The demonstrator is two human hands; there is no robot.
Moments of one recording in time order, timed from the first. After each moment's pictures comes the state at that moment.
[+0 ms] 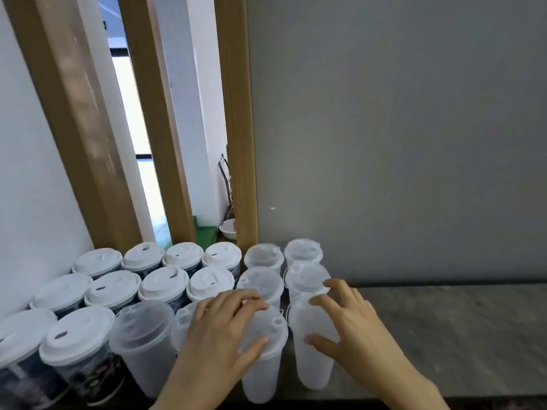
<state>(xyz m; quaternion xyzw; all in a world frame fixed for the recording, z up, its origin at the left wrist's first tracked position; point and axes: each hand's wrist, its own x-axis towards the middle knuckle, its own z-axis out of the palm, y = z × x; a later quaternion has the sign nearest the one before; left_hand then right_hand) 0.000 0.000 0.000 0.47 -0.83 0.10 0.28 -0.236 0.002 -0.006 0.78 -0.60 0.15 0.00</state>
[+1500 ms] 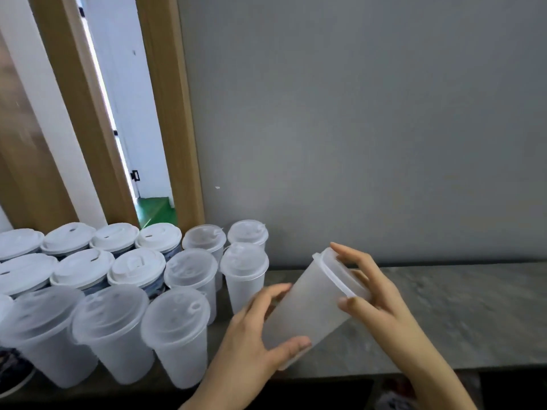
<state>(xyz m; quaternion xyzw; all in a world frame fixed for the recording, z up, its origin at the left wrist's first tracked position) -0.140 0.011 -0.033 0.42 -0.77 -0.29 0.39 -0.360 0.030 0.000 0.66 -0.44 0.52 -0.31</state>
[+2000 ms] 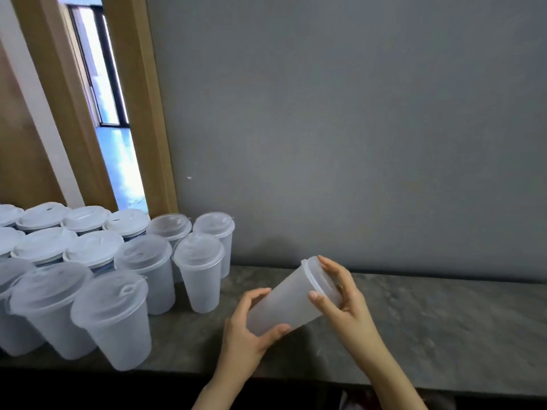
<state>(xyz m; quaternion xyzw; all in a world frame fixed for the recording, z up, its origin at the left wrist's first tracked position) -0.251 -0.023 -0.117 0.49 -0.62 -0.34 0.52 -0.441 -0.011 -0.061 0.61 -0.48 0.53 -0.34</state>
